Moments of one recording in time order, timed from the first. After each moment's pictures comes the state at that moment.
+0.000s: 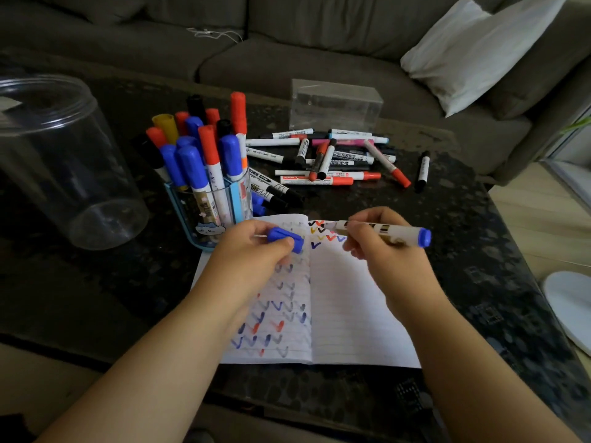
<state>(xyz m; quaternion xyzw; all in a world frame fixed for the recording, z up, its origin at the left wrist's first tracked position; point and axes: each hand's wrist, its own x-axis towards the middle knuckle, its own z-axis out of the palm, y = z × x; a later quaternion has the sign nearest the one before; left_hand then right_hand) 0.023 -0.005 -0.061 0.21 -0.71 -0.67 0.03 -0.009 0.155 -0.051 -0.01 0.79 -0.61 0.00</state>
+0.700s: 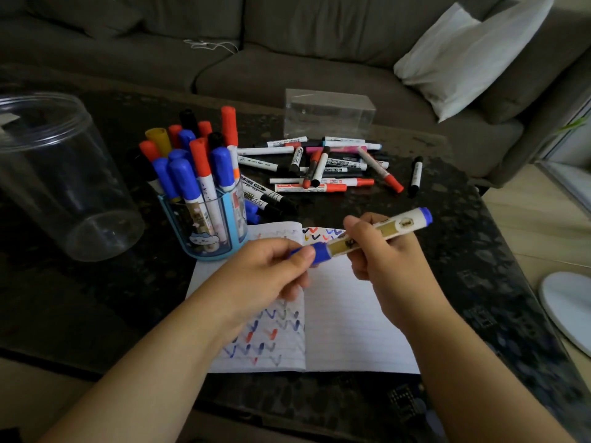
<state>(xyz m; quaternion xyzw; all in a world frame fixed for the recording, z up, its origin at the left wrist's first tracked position) 0.035 0.002 -0.047 0.07 -0.72 -0.69 -0.09 -0.001 0.157 -0.034 -0.08 0.71 -0.70 0.05</state>
